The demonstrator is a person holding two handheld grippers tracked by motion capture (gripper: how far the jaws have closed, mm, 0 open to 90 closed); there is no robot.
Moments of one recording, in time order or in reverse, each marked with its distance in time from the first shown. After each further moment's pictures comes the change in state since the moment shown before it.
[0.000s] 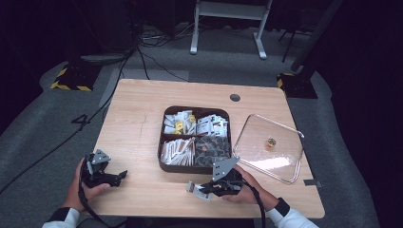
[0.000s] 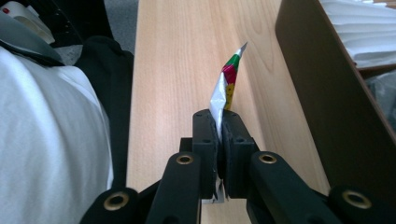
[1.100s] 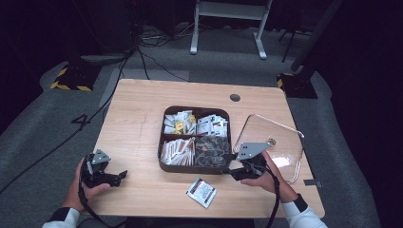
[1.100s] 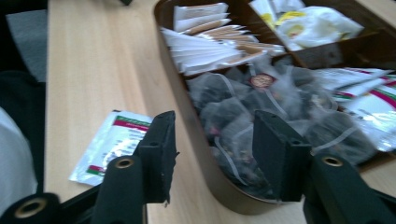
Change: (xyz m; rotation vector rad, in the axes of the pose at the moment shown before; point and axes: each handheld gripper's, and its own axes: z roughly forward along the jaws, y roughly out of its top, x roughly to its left) left arm 0.000 0.000 0.000 0.000 0.000 0.000; right arm -0.028 -0.010 -0.072 -0.111 -0.298 0.071
